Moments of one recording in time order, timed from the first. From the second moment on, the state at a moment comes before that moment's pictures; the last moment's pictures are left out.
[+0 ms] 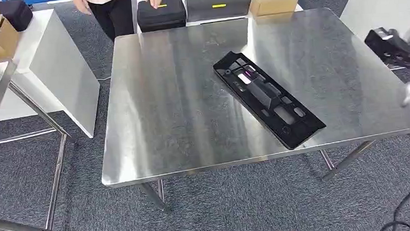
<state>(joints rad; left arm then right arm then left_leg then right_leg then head) -0.05 -0.17 0.78 -0.20 -0.41 0.42 -0.63 -1.22 -0.50 0.15 -0.33 1.49 -0.50 0.23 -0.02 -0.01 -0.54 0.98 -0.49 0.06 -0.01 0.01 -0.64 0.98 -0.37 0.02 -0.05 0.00</state>
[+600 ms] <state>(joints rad) -0.06 -0.23 0.81 -0.20 -0.39 0.43 -0.59 -0.63 -0.59 -0.25 -0.75 1.40 -0.67 -0.03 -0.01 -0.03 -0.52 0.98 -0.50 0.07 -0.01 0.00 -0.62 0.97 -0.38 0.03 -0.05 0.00</state>
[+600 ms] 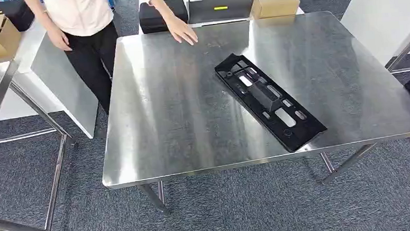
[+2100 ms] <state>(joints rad) -0.06 -0.16 0.73 -0.20 -0.57 0.39 -0.42 -0.10 0.13 -1.27 -0.23 1.41 -0.24 -0.21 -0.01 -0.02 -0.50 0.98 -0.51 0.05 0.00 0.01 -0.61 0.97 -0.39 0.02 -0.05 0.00</state>
